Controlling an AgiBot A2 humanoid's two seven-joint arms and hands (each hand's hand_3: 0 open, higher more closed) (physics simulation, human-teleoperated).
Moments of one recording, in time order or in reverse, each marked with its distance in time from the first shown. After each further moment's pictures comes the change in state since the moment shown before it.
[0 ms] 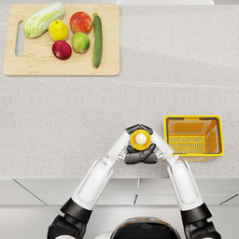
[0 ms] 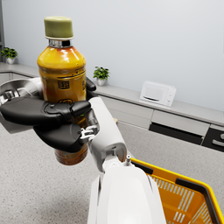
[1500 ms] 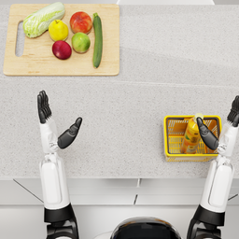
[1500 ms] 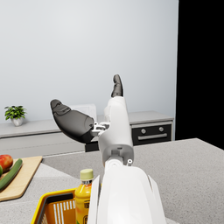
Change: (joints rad) left arm -0.042 -0.034 -0.671 -0.112 -0.006 0.096 0.004; right arm -0.017 0.005 -0.569 0.121 -0.003 -0.364 -0.008
